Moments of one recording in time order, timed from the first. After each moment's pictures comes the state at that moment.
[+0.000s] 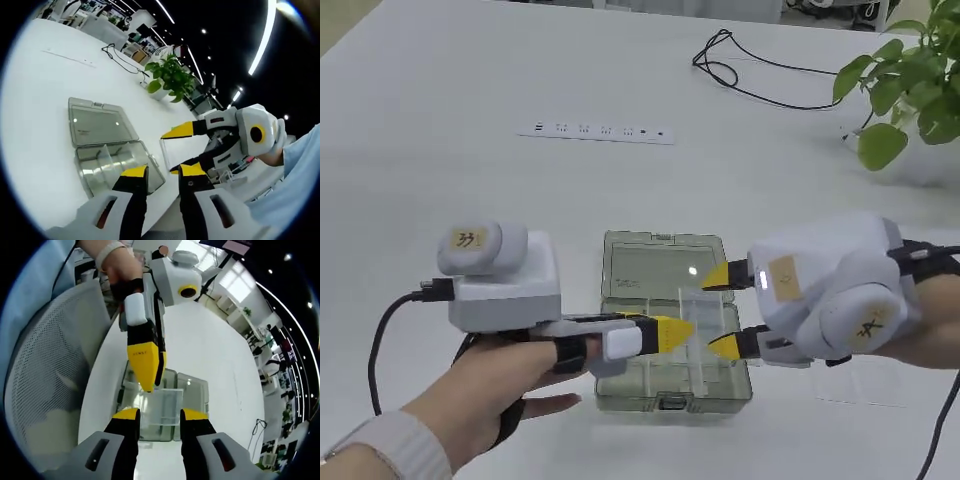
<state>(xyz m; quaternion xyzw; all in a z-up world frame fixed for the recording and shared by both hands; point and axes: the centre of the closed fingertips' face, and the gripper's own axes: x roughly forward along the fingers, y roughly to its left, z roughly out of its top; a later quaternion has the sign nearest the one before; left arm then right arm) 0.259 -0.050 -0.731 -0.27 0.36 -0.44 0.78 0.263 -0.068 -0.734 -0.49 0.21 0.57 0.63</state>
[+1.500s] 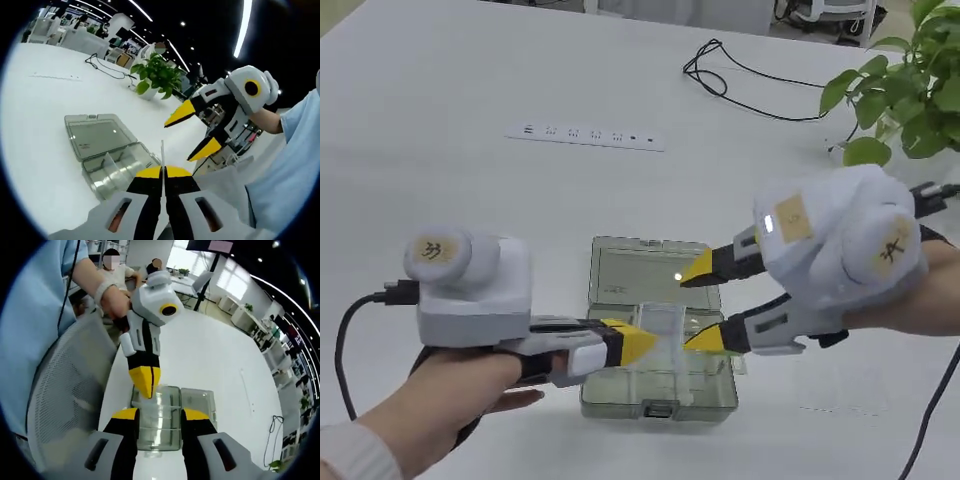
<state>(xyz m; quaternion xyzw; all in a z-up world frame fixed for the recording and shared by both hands) 0.251 -0.039 -0.721 -0.16 0.30 -0.50 0.79 0.259 -0.053 -0.694 -0.37 0.24 0.62 0.65</state>
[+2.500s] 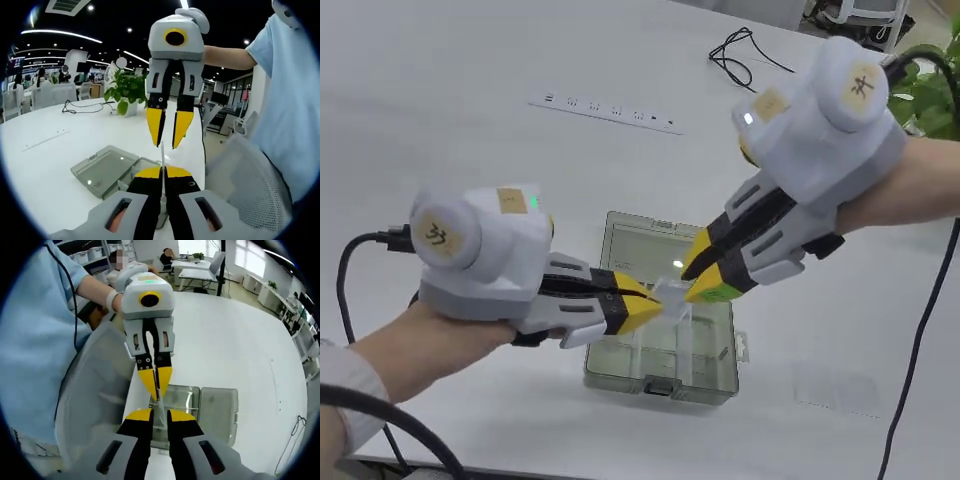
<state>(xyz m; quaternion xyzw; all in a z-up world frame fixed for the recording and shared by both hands) 0.250 -0.037 -0.706 0.00 0.17 -0.58 0.80 0.252 -0.038 -0.700 -0.36 0.36 0.68 0.53</state>
